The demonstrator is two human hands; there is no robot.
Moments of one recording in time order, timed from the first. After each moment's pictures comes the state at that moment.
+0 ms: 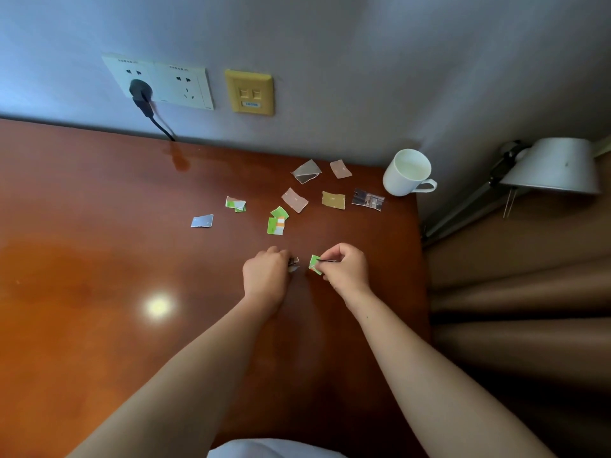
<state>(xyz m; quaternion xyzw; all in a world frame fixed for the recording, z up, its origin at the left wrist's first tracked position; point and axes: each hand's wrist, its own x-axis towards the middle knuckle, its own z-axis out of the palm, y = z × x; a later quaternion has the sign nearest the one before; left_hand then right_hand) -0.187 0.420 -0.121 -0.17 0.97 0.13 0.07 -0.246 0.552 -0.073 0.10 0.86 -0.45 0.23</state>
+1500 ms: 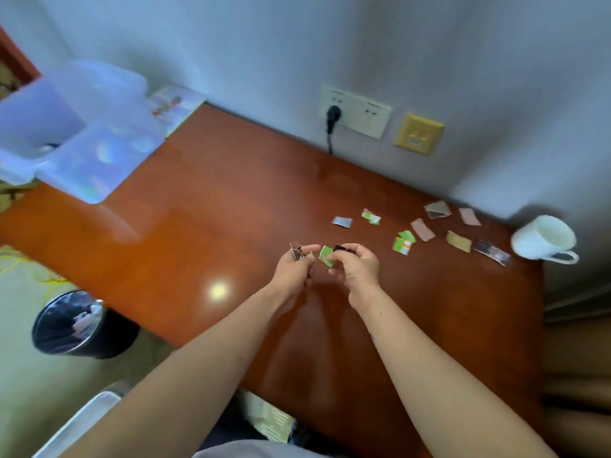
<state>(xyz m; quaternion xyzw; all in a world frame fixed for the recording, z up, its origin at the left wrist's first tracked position) -0.040 0.311 -0.044 -0.44 0.50 0.75 -0.08 -0.122 0.387 -0.025 0.09 0.70 -0.62 0.34</state>
